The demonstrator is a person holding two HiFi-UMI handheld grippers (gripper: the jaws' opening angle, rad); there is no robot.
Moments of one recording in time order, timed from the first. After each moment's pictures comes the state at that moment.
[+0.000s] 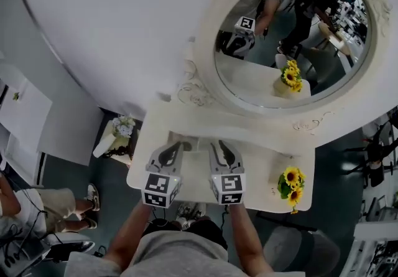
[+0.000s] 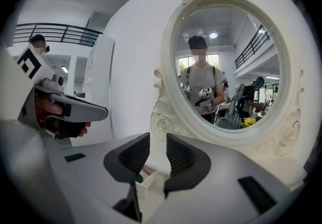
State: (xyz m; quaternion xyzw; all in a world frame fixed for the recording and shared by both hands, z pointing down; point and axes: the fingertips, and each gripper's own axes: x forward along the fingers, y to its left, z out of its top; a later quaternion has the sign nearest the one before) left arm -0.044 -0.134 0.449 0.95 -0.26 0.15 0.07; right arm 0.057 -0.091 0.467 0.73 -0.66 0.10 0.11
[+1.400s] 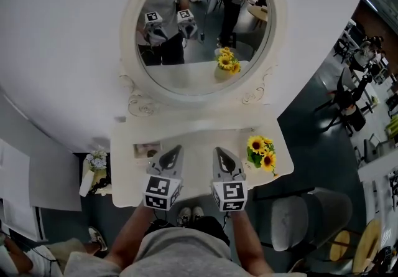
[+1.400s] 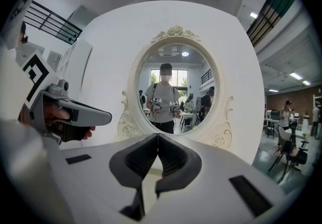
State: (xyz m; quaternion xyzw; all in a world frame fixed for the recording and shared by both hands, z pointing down) left arm 0.042 -0.012 0.401 0.99 -0.08 0.11 0.01; right arm 0.115 0.076 0.408 0.86 -0.51 0.05 0.07
